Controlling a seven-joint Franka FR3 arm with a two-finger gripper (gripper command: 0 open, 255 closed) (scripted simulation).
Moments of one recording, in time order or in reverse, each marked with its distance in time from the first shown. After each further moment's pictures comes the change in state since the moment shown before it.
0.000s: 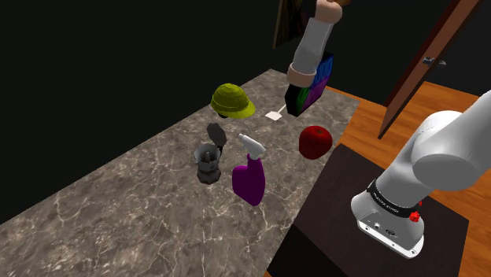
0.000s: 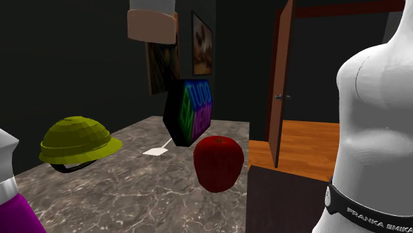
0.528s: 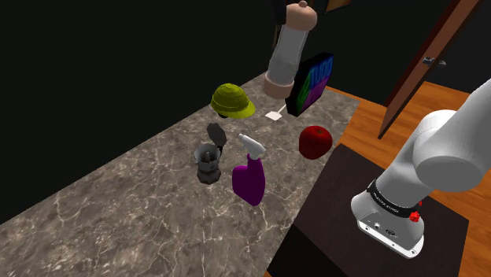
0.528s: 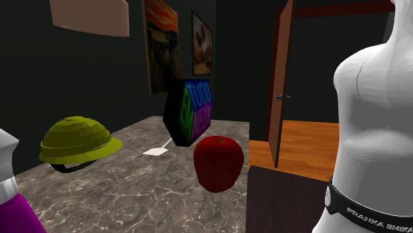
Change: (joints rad) arm 0.060 0.123 0.125 0.119 0.036 0.007 0.201
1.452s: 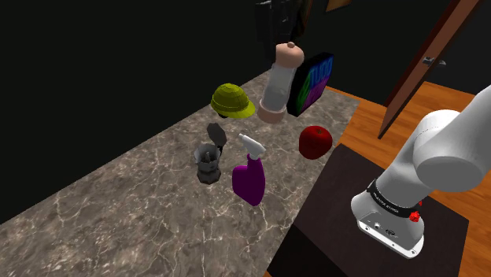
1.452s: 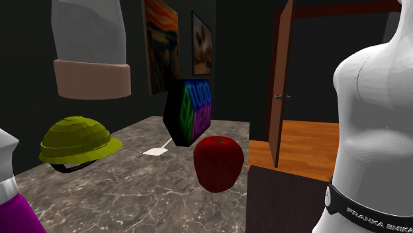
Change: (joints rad) arm 0.007 -0.068 0.003 -0.255 0.018 0.189 -0.006
